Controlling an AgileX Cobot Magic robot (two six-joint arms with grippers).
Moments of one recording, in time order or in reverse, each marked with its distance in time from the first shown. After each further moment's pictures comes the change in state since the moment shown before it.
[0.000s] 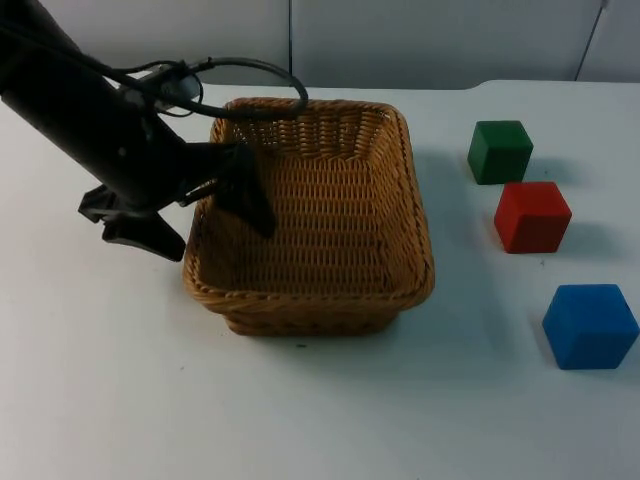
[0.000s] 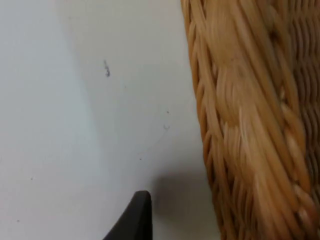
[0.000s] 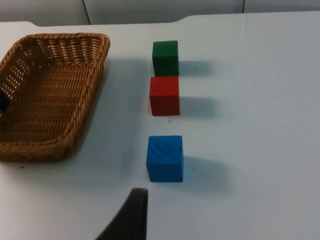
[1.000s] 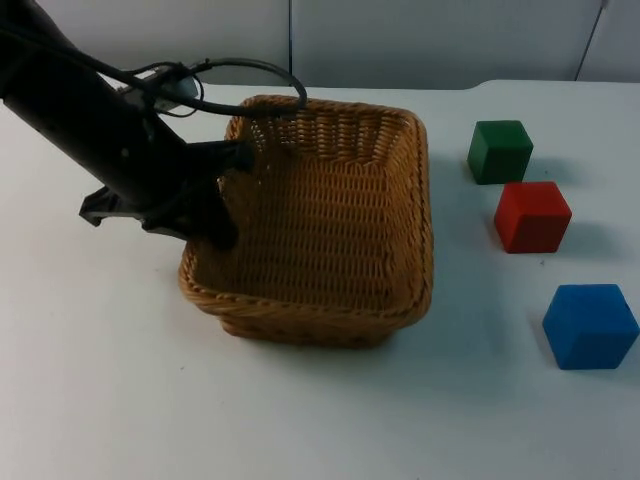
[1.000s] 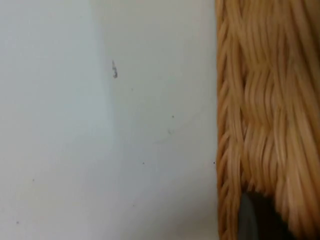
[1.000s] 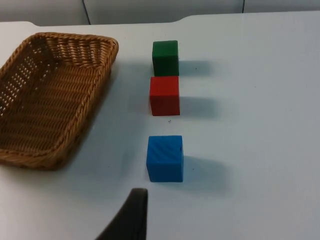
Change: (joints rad) right arm 0.000 0.000 0.000 0.000 0.000 0.000; left arm 0.000 0.004 0.000 -0.023 -0.014 -0.018
